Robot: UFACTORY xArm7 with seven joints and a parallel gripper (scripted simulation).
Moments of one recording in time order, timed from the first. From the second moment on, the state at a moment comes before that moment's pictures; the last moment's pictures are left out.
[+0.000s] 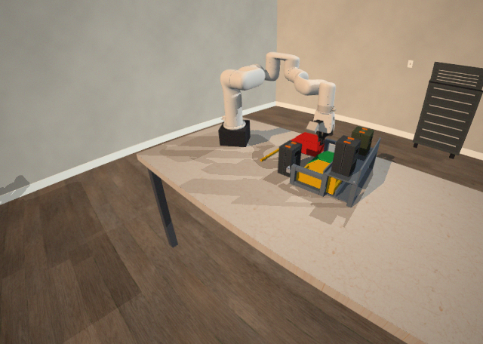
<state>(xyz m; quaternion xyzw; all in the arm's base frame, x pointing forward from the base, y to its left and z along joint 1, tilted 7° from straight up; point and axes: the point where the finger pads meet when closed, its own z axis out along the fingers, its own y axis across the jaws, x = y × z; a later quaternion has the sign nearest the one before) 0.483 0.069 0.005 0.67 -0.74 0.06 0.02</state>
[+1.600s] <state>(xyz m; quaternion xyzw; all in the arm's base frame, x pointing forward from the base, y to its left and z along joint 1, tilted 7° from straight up) 0.471 0.069 -0.012 0.67 -0.74 0.06 0.02</state>
